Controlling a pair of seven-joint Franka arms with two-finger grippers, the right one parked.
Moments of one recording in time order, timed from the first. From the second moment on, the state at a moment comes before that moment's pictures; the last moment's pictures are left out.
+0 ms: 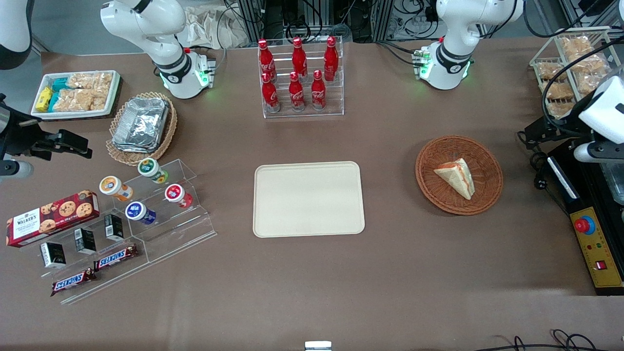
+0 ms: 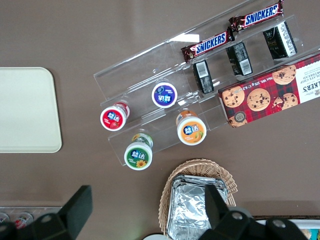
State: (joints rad) arm -0.15 0.08 0.08 -1.43 0.01 1.47 0.00
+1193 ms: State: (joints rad) arm -0.17 -0.01 0.06 -2.14 0.00 2.11 -0.94
